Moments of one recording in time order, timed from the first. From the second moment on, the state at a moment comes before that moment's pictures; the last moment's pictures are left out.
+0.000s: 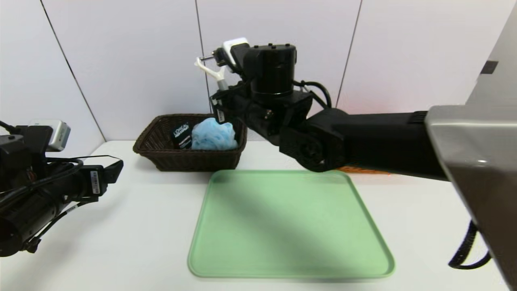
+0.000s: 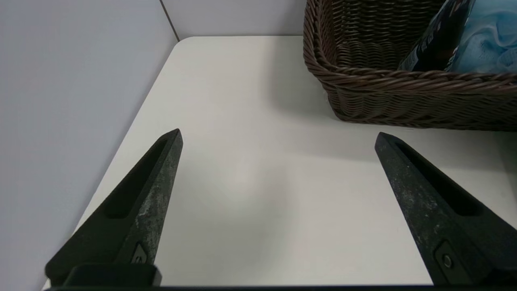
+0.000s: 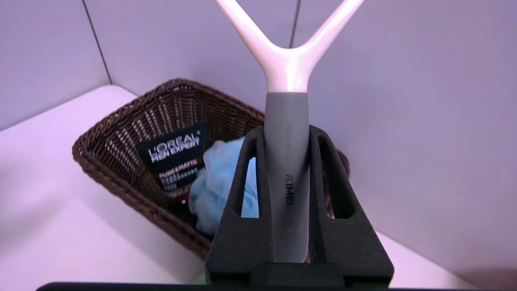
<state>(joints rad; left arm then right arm) -0.08 1.40 -0.45 -0.75 0.28 0.04 0.82 2.24 -1.93 -0.34 -0.28 -0.14</state>
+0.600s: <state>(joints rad) -0.08 1.39 -0.41 -0.79 0.25 0.06 0.81 2.45 -1.96 -0.63 -0.29 -0.24</state>
